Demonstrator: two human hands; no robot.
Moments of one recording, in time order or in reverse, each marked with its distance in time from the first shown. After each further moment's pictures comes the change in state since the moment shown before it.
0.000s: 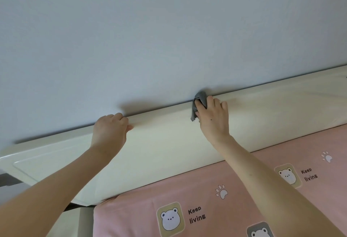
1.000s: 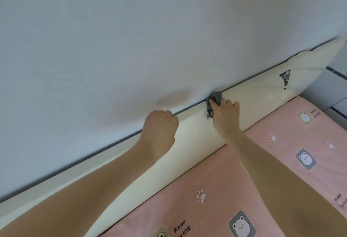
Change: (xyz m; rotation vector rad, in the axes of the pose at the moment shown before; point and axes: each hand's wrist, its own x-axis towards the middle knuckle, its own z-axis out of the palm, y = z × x) left_hand 0.117 0.142 -0.041 -0.120 0.016 0.499; right_hand 0.008 0.115 -0.001 -0.318 -0.194 0.287
